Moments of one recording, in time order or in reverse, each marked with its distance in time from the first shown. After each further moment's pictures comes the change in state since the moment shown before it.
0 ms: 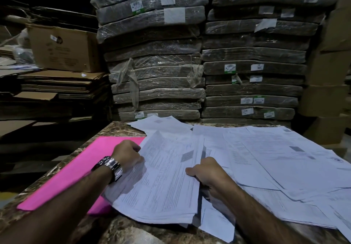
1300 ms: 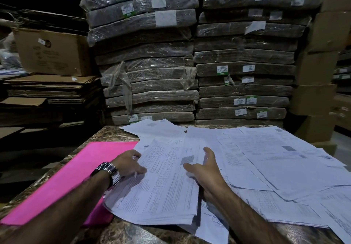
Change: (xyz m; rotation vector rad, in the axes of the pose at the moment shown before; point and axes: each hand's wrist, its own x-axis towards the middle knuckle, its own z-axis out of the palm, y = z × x) left_hand 0.025 -0.005 0.017 0.129 -0.243 0.004; right_hand 0.007 0.010 -0.006 0.365 0.056 -0.134
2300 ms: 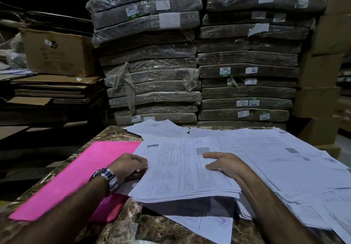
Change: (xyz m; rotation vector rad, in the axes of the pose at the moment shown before) left_hand -0.008 -0.012 0.010 -0.731 -0.065 -0.052; right_hand 0.025 -0.032 -0.059 -0.257 -0.173 0.097
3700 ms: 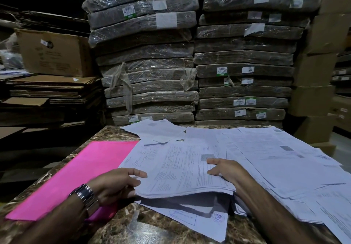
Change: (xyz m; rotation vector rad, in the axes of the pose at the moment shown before) left_hand -0.033 -0.020 -0.010 -0.084 -0.312 -0.171; right_hand -0.001 0.017 -0.004 -0.036 0.129 0.067
